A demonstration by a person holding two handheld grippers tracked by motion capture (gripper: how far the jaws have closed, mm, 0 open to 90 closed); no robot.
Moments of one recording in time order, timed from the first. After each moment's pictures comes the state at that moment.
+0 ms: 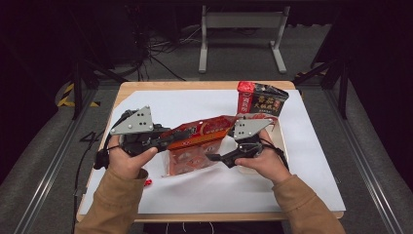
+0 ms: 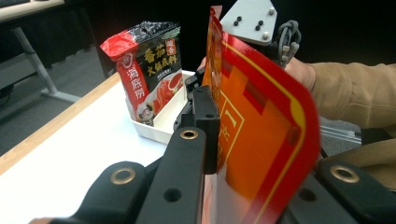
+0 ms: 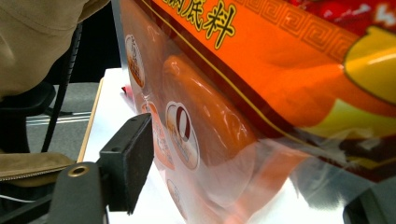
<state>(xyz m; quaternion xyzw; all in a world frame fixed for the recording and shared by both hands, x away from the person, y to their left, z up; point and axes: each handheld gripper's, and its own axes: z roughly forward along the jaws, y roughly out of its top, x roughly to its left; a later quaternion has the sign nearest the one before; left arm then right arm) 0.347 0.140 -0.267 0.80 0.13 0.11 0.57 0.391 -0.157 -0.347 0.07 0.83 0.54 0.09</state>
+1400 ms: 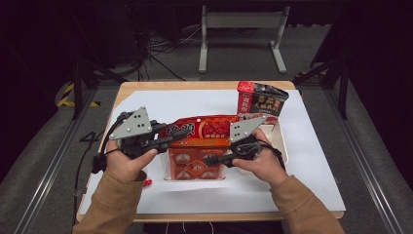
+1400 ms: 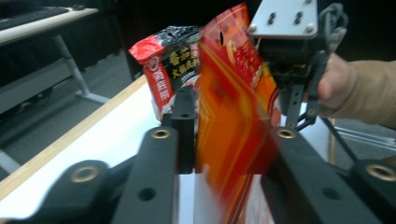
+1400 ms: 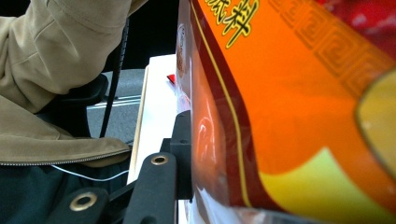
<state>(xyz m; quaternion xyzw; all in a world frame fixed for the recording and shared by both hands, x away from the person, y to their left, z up) 0.340 0.144 -0.266 0.80 0.15 0.17 0.56 0.377 -0.150 -0.331 0.06 0.86 0.51 0.00</state>
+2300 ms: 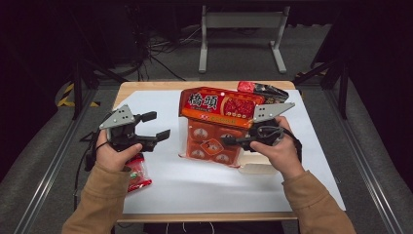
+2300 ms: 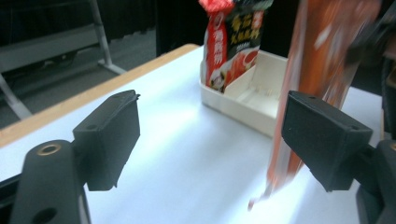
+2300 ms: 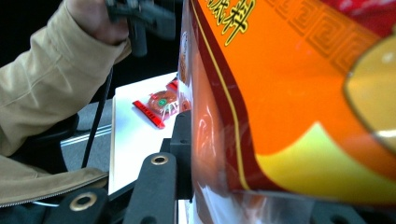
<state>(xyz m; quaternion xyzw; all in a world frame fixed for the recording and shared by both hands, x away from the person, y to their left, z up) 0.389 0.192 -0.325 0.78 0.25 0.15 0.56 0.389 -0.196 -0.298 0.16 0.83 0.54 0.04</state>
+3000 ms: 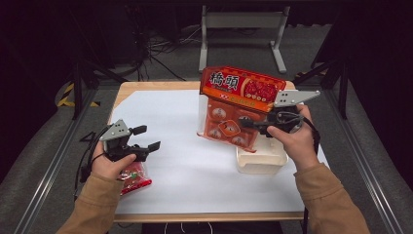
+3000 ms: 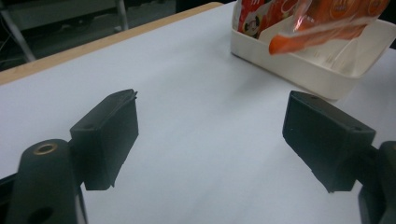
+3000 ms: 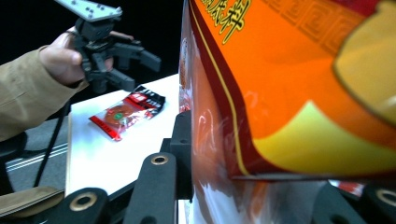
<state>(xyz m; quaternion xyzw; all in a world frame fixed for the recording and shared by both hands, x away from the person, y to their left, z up) 0.389 0.223 -0.379 0.78 0.30 0.16 0.52 0.402 -0.237 -0.275 0.20 0.81 0.54 0.11</state>
